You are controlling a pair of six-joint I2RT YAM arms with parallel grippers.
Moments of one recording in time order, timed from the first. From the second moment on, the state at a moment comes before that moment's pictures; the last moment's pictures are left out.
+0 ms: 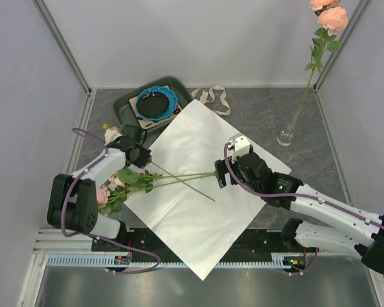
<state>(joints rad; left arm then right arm) -0.22 1.49 0.85 -0.47 -0.13 -1.23 0.93 0.98 0.73 -0.29 0.35 0.28</state>
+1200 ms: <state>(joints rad) -0.52 1.06 0.73 0.23 0.79 -0.65 0.63 1.27 1.15 -0.10 -0.55 0.55</state>
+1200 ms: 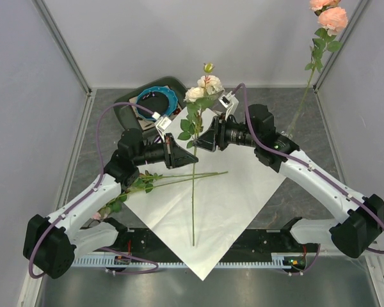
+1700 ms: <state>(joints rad) -0.52 1.09 0.75 0.26 0.80 -0.65 0.66 1.27 1.06 0.00 -0.54 0.67</state>
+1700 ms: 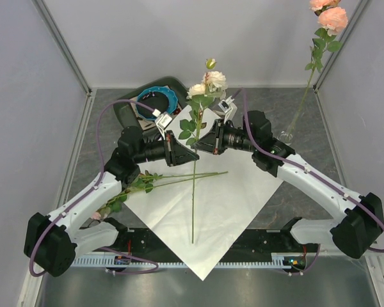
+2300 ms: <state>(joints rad) -0.52 0.90 0.81 -0.01 0.71 -0.47 0.25 1.11 1.56 -0.36 0.27 0.31</state>
